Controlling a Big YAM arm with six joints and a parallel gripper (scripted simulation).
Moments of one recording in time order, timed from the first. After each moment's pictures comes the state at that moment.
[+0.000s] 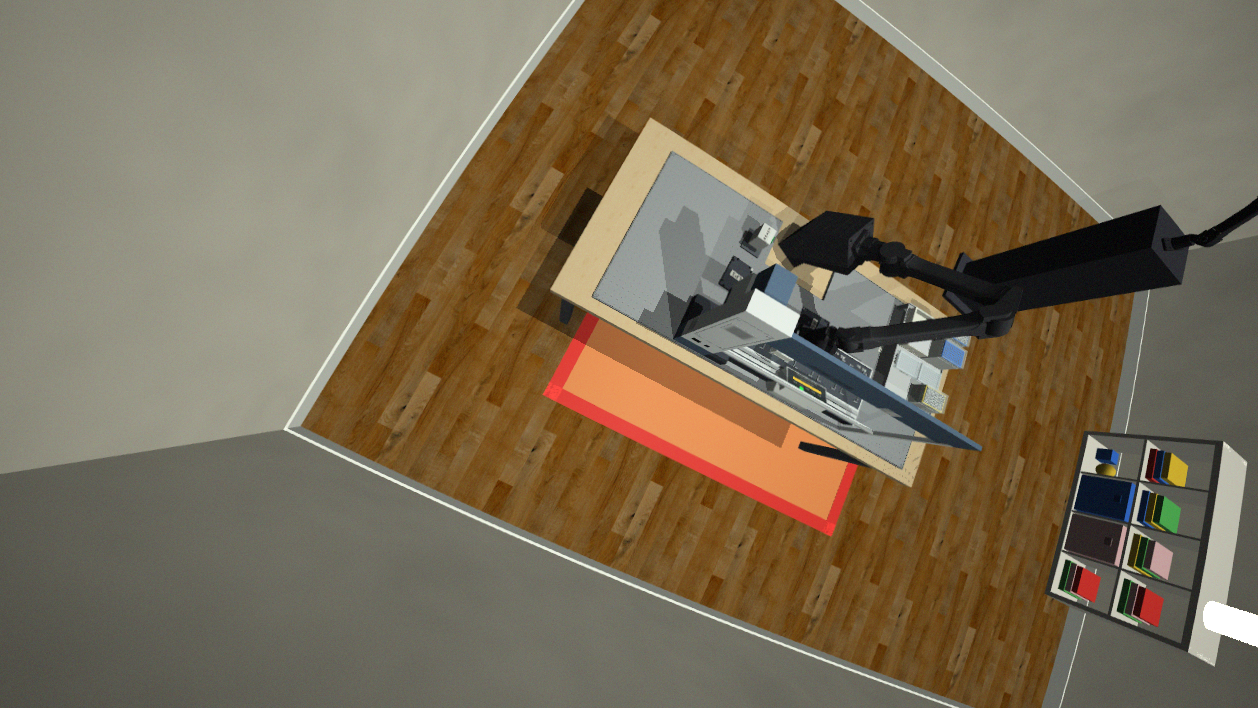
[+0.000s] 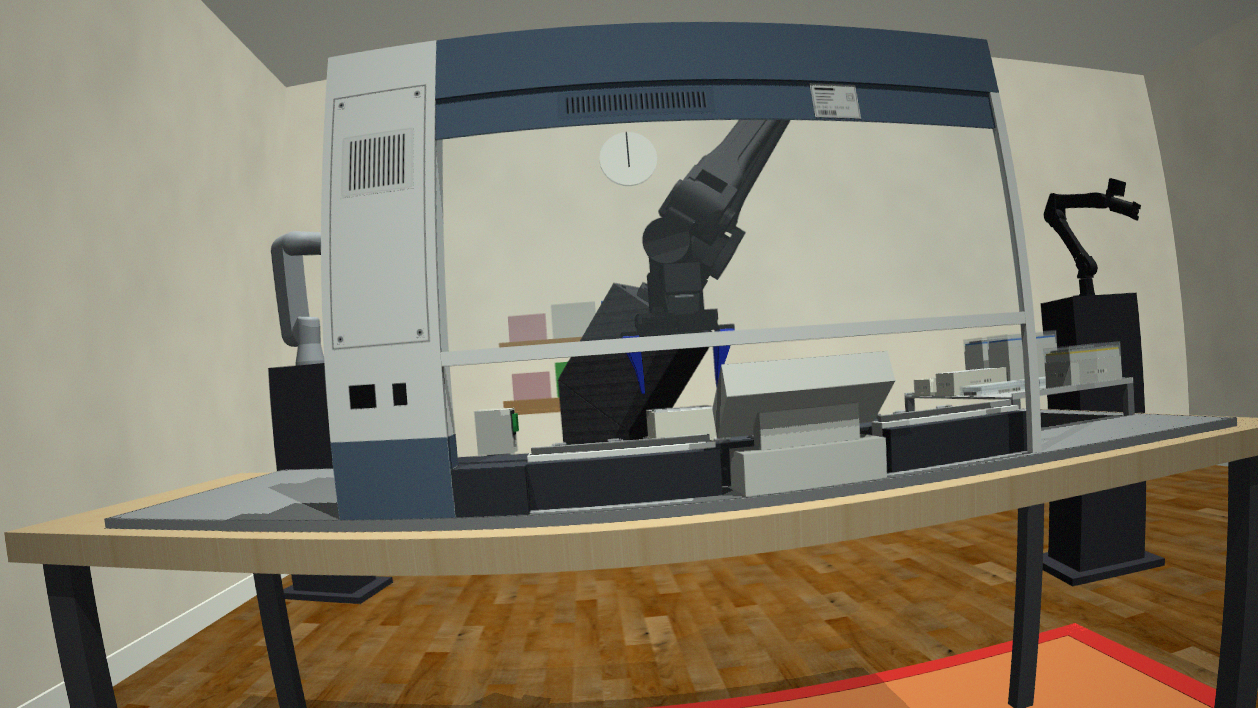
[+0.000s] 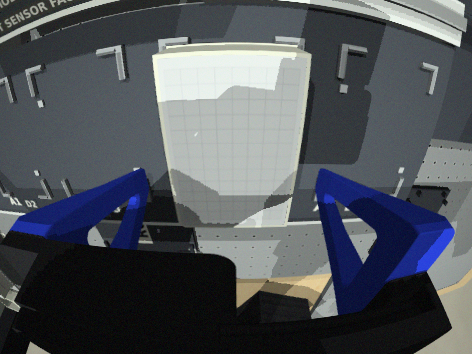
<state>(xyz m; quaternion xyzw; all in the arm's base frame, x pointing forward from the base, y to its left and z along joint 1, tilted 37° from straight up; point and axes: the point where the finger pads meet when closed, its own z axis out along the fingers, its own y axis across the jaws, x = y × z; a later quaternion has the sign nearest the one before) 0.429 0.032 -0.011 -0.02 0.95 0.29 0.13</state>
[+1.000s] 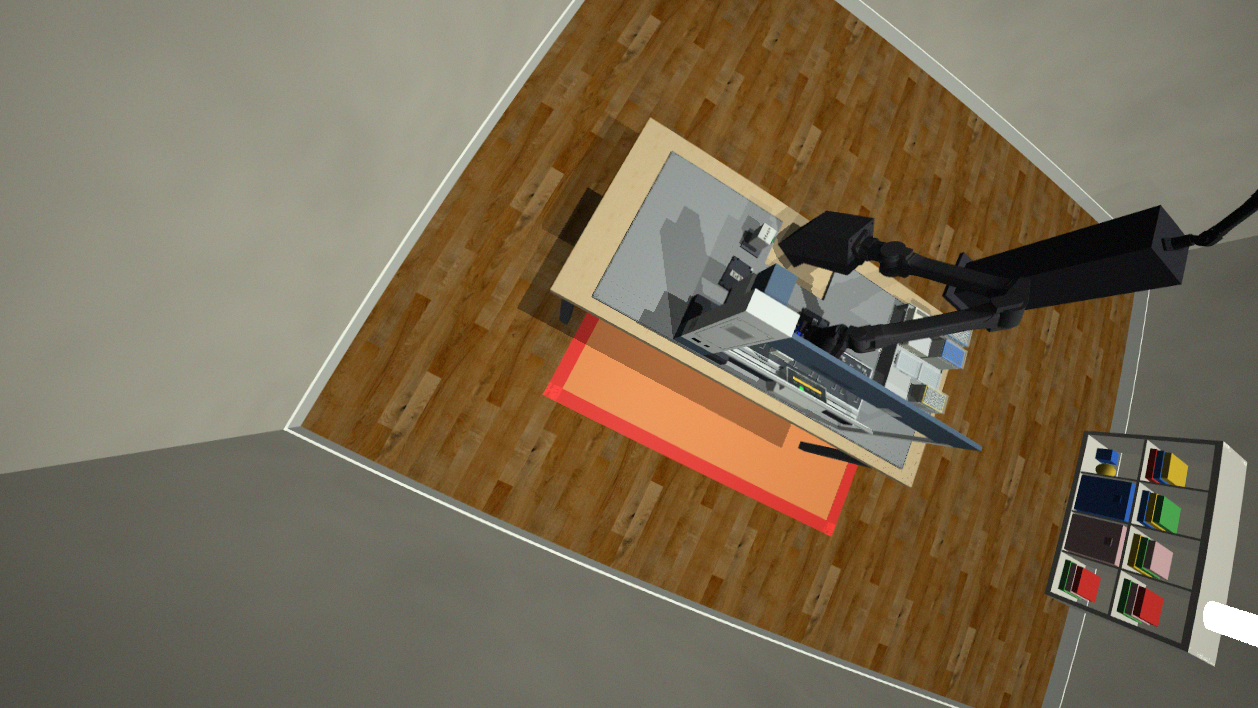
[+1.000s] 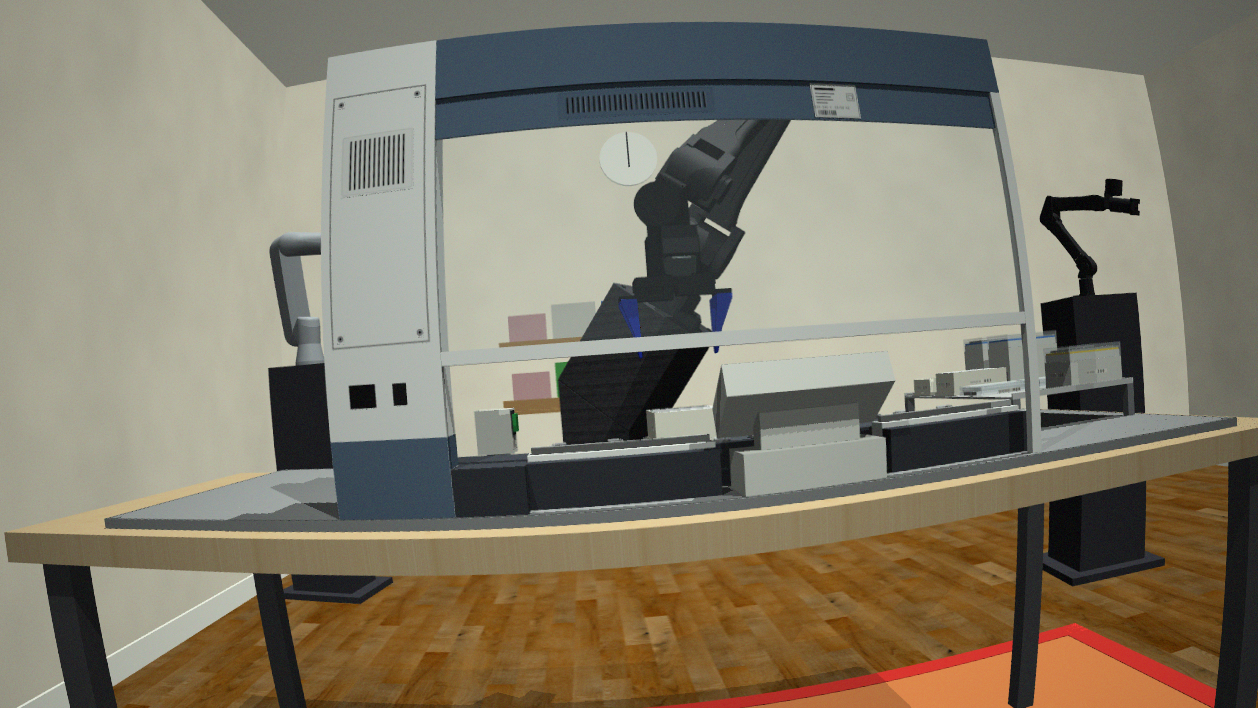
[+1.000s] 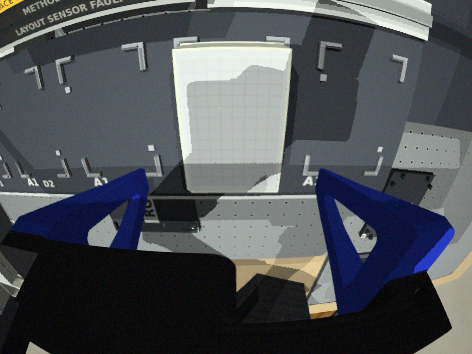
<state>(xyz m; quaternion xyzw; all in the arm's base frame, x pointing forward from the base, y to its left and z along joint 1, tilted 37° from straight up) 0.420 0.007 0.025 -0.02 0.95 0.29 0.14</state>
